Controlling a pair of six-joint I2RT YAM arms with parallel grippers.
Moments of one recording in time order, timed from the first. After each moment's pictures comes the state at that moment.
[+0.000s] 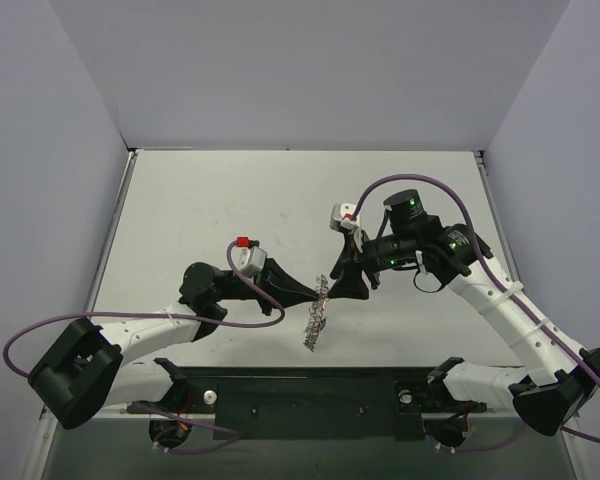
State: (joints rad) left arm -0.73 1.22 0.45 1.20 0.90 -0.49; right arm 0.61 1.17 1.23 -0.82 -0.82 -0.32
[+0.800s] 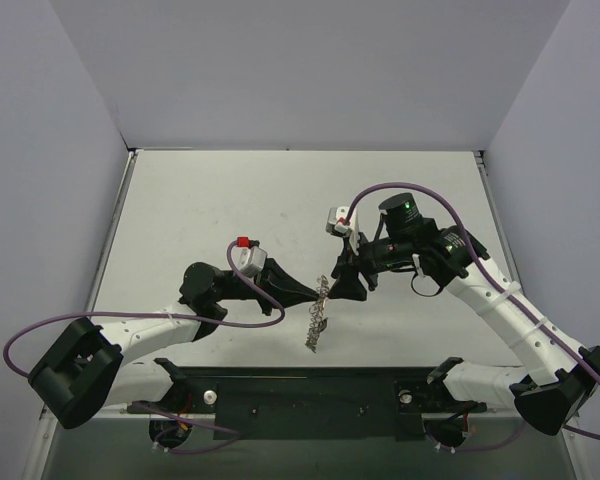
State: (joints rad) left arm -0.73 1.22 0.45 1.20 0.90 -0.49; right arm 0.65 1.17 1.22 -0.83 -0.72 -0.33
